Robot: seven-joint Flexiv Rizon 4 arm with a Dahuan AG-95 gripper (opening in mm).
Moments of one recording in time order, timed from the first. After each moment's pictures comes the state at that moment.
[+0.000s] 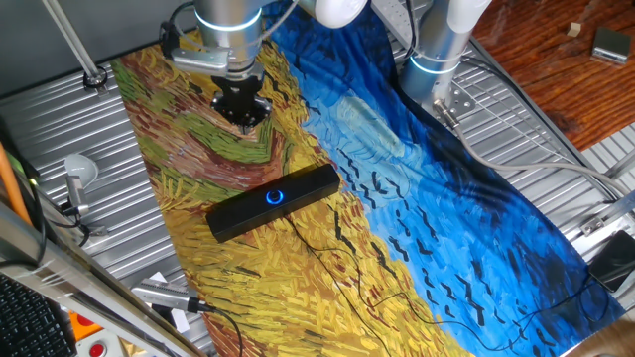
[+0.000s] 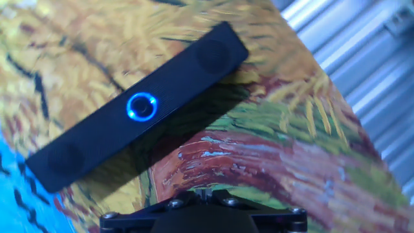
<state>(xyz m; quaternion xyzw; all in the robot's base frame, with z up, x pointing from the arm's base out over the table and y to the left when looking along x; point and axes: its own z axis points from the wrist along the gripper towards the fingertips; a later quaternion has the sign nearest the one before) 0.500 0.000 0.174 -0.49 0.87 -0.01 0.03</state>
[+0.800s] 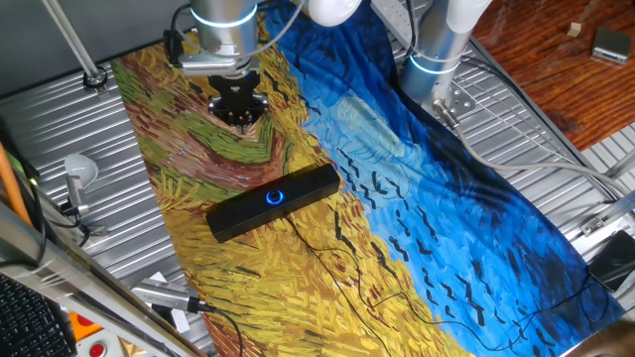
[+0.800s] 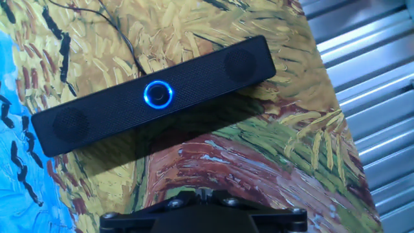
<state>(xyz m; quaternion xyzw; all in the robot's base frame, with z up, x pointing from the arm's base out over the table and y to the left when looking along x) 0.505 -0.002 0.174 -0.56 0.82 0.00 0.03</state>
